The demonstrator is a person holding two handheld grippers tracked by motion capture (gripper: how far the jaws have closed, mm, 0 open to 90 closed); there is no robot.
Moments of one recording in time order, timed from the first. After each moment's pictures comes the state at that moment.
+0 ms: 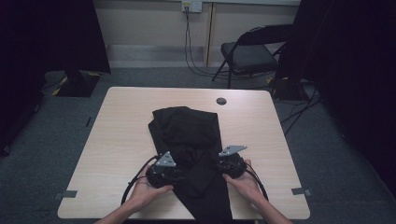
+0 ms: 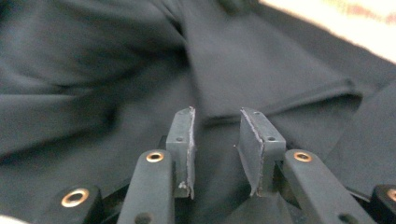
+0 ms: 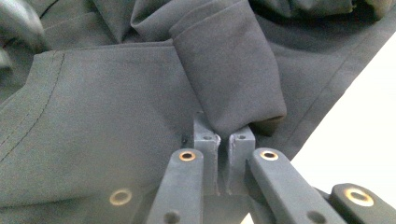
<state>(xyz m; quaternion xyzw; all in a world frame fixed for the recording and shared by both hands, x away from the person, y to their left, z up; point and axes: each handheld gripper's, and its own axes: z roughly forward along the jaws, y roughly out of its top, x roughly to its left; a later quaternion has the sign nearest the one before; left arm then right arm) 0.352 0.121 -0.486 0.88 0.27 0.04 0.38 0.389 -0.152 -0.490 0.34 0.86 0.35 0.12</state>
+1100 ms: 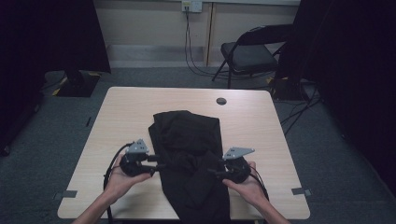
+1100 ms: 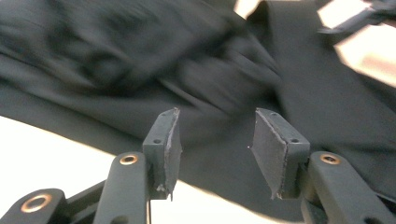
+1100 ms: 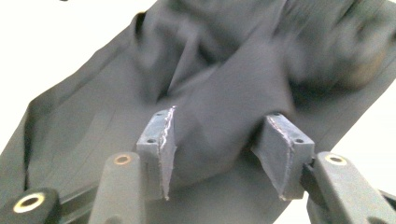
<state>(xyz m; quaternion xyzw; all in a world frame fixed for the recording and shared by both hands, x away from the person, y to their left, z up) 0.378 0.200 -0.436 0.84 0.32 0.09 0.43 0.361 -0.154 -0.455 0.32 0.85 0.41 0.10</state>
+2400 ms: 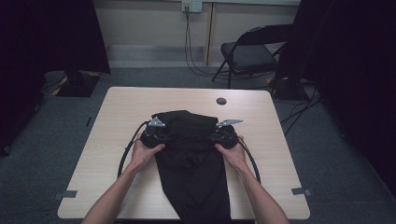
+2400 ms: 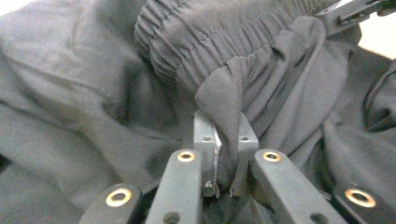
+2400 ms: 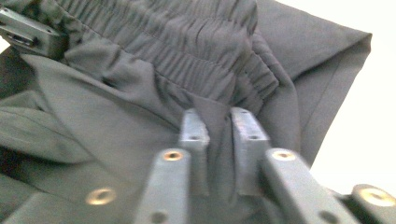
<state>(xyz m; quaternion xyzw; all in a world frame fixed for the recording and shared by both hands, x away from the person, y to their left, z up) 0.480 0.168 -0.480 0.83 0.36 0.09 0.41 0.488 -0.138 -0.487 0.41 0.81 0.41 0.11</state>
